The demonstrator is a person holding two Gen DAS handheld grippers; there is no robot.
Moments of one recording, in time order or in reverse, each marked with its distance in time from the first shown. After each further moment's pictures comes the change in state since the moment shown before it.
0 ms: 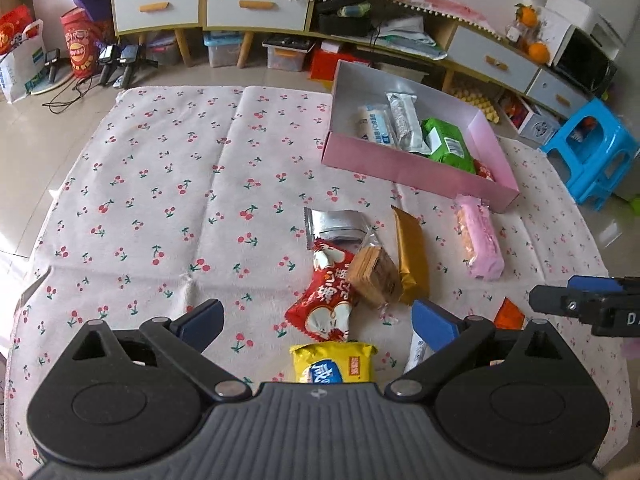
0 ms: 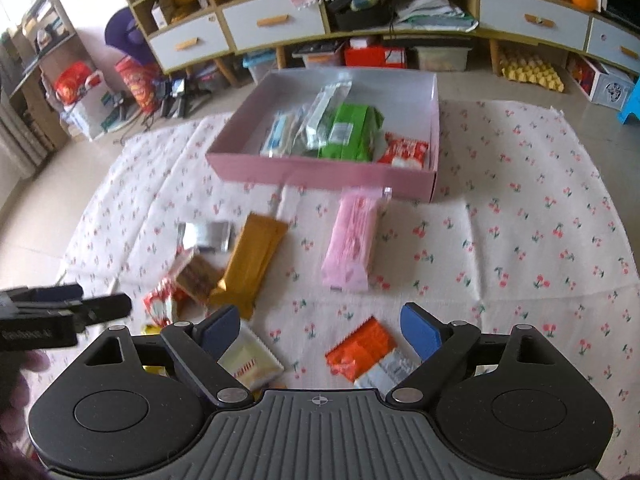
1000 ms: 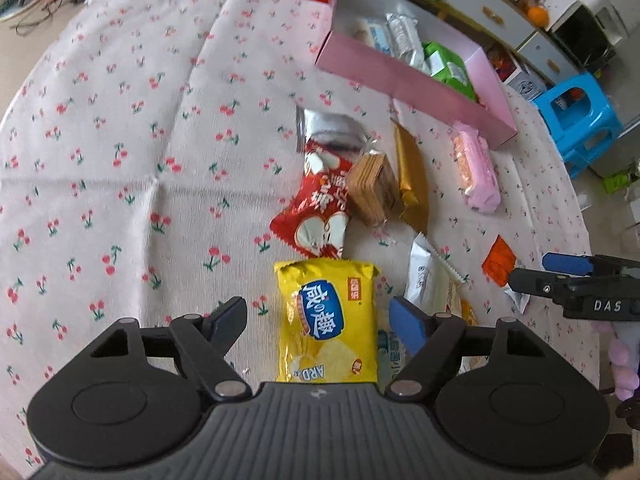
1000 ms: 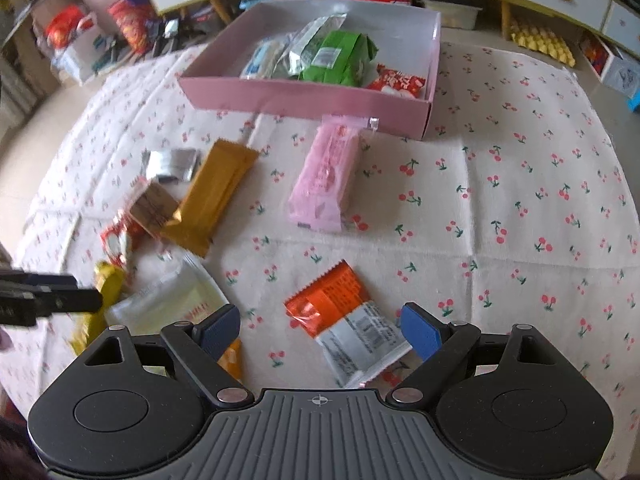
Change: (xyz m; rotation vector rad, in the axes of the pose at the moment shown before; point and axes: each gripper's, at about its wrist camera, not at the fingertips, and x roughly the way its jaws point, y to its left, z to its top) left arm 0.032 0.023 -0.021 -0.076 0.246 -0.146; right arm 0.033 -0.017 -0.015 -0.079 0.163 -0.041
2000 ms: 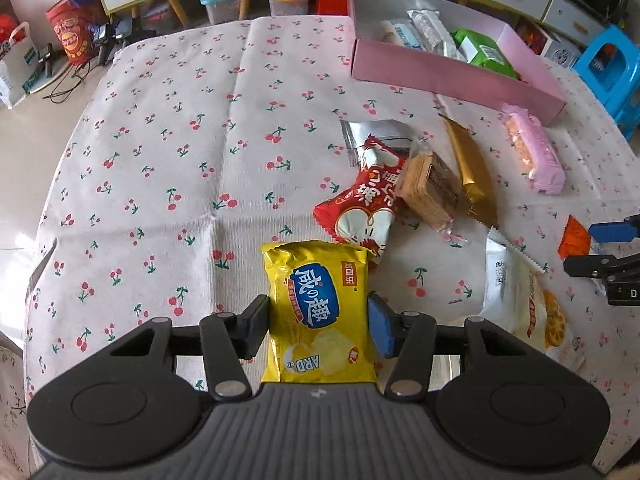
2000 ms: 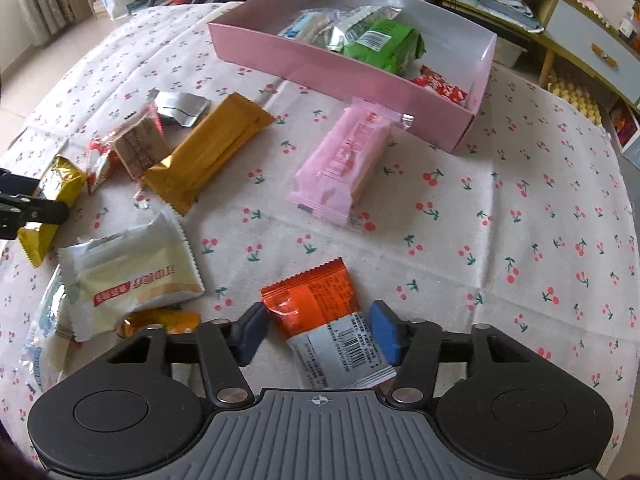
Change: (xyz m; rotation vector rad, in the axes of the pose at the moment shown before) left arm 0.008 -0.003 0.003 0.156 -0.070 0.252; right arm 0.026 0.010 -0.006 -0.235 0.003 -0.055
